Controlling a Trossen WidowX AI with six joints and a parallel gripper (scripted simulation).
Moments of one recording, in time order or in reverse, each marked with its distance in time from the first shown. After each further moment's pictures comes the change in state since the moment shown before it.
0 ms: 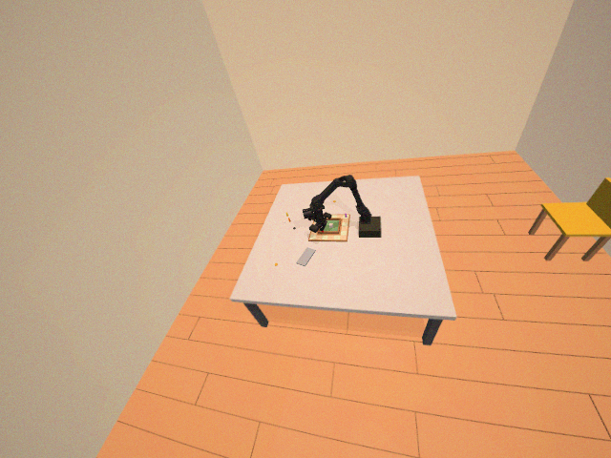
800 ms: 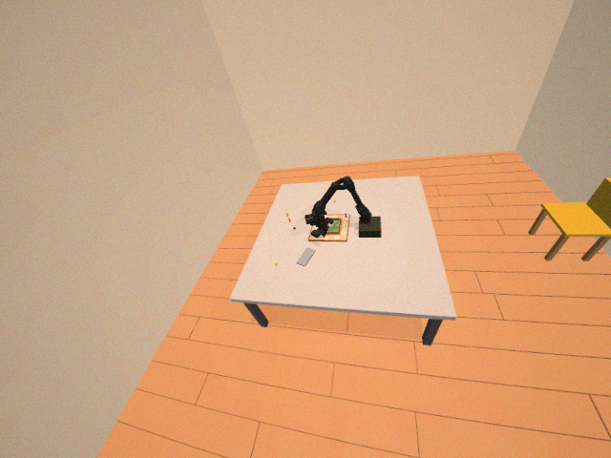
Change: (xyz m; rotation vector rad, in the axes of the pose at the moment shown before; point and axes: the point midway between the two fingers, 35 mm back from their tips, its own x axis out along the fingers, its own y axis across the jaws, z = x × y) arm 0.045 0.002 -0.009 0.001 -0.004 0.006
